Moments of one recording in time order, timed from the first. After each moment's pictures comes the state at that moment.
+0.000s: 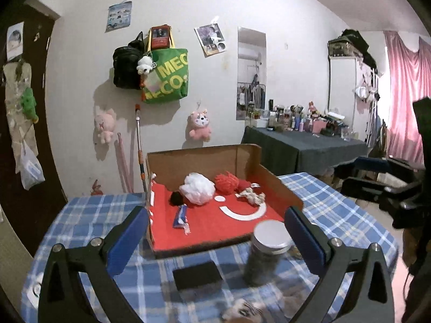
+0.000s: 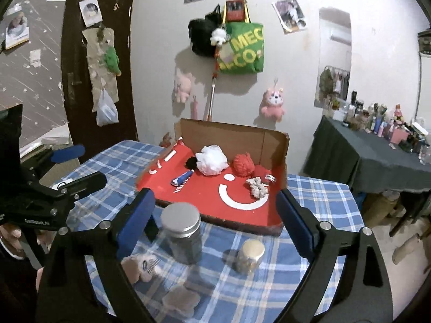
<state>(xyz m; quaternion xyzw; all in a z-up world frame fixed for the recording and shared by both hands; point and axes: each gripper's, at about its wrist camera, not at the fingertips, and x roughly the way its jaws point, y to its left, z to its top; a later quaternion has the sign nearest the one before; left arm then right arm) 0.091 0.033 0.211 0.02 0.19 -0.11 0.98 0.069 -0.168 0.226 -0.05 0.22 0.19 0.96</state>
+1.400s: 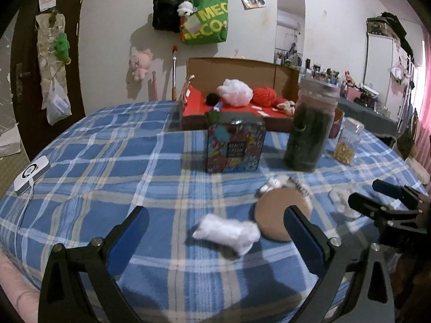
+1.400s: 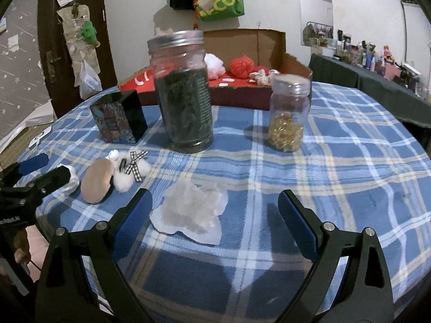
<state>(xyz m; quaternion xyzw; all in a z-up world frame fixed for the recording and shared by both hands) 0.031 0.056 0.042 -0.01 0.29 -0.02 0.96 0.039 -0.150 0.029 0.00 0.31 0.14 0.94</state>
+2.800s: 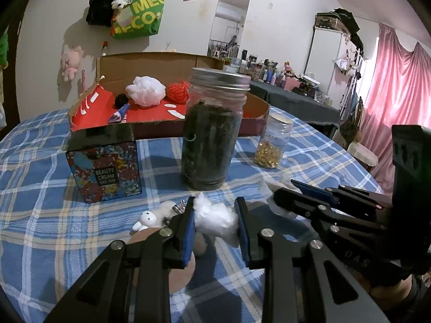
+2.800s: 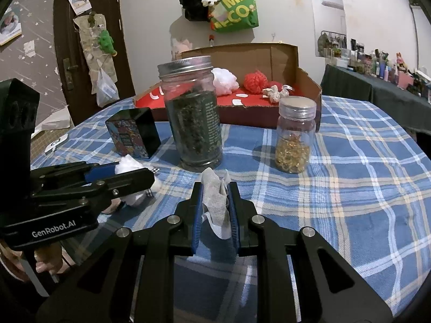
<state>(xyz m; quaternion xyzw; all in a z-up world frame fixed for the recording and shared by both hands) 0.070 -0.021 0.050 -0.03 0.30 -0.20 0.93 0.043 -0.162 0.045 0.01 0.28 0.19 0.94</state>
